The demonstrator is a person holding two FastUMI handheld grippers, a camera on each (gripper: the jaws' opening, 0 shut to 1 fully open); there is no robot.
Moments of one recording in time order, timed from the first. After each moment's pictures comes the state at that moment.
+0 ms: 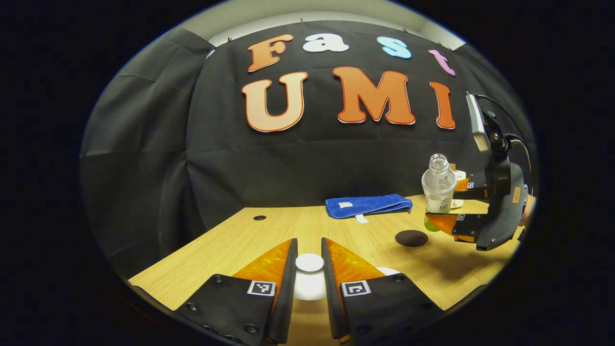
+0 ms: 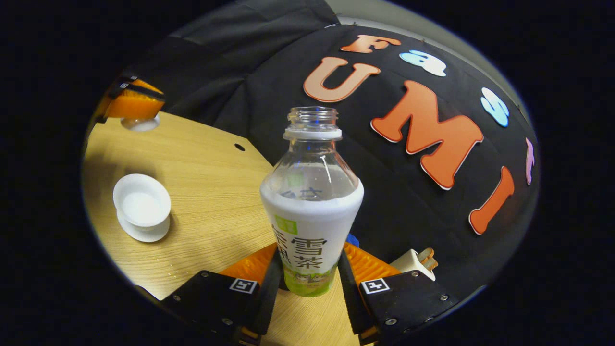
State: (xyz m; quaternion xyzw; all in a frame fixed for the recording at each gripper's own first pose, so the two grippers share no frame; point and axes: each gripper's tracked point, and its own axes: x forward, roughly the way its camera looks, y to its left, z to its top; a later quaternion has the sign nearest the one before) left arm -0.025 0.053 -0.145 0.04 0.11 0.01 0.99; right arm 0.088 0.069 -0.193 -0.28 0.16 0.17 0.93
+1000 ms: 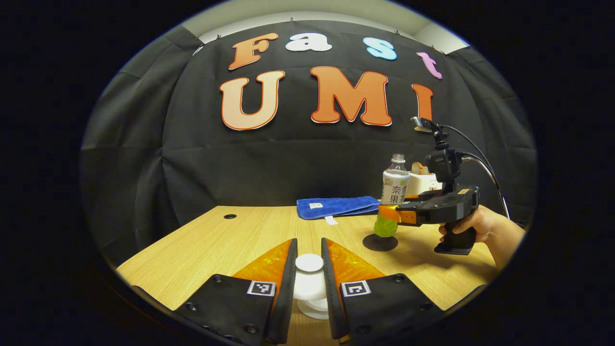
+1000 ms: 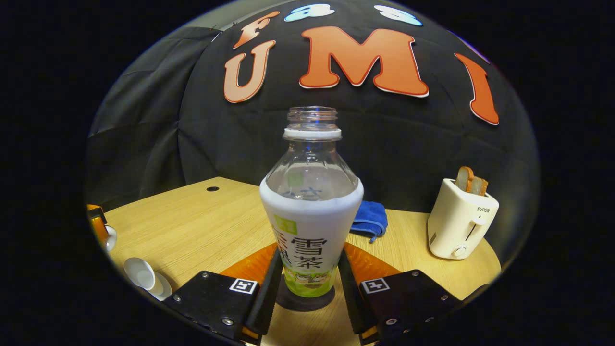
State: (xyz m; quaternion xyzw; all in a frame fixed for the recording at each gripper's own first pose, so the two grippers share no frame) left arm -0.024 -0.004 -0.155 0.02 0.12 -0.05 0.99; right arm 0.151 0.046 -0.254 0.00 0.26 0.13 0.96
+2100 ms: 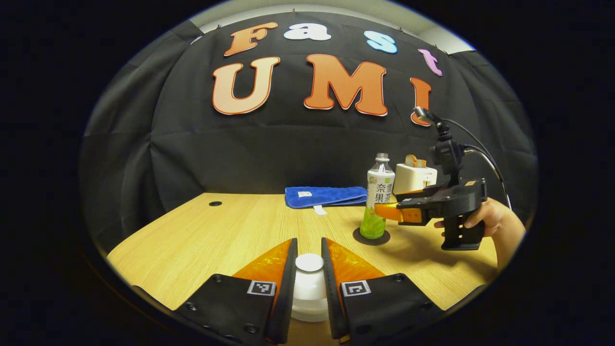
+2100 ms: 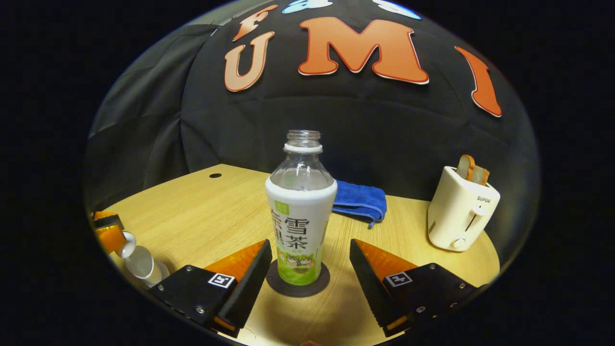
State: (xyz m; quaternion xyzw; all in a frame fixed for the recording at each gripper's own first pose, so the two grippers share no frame) left arm -0.011 -0.031 -0.188 0.00 0.15 -0.08 0.99; right arm 0.128 0.027 -0.249 -0.02 0.28 0.14 0.95
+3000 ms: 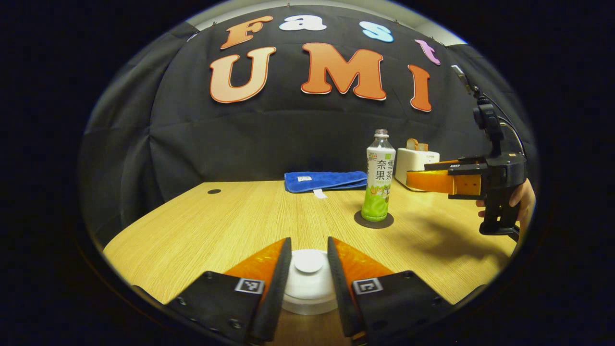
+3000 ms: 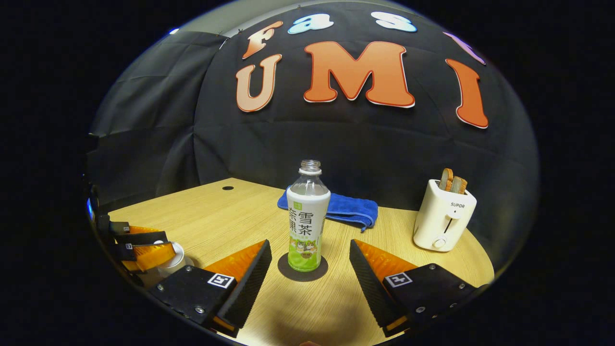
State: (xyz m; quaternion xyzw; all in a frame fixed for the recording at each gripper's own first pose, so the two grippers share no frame) left arm -0.018 -0.036 -0.221 0.02 0.17 -0.07 0.98; right arm 0.080 0.010 -0.203 0.00 0.23 0.15 0.96
